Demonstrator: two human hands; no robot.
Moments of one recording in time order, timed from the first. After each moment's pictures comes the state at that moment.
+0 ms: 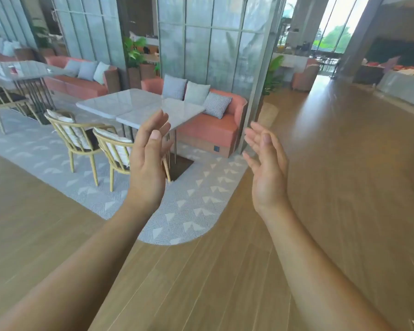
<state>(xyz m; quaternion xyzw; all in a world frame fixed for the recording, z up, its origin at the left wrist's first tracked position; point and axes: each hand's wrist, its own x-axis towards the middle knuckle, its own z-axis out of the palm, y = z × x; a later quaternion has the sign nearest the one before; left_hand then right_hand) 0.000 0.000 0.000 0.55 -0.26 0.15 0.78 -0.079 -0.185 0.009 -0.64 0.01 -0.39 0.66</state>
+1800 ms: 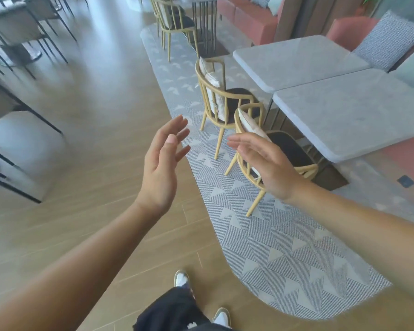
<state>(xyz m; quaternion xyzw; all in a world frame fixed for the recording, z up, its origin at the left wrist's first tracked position) 0.661 0.256 -0.121 0.65 0.03 0.25 0.71 0.747 0.046 -0.110 -0.76 -0.28 0.16 0.56</state>
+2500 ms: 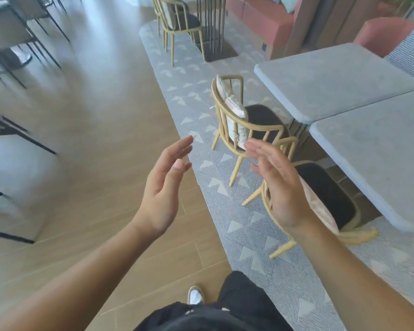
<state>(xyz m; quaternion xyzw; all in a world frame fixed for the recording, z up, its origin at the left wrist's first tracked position) 0.915 0.475 -0.137 0.70 0.02 0.18 0.69 0.992 0.260 -0.140 -0.71 -0.22 0.07 0.67</state>
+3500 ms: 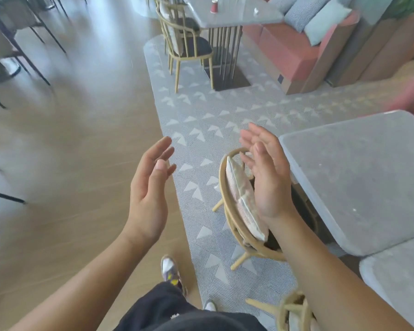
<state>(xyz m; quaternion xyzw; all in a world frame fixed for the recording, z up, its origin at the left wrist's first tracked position) 1.451 0.680 -0.140 0.65 0.08 0.28 0.70 1.547 0.500 -0.111 -0.66 -0.19 0.03 0.73</state>
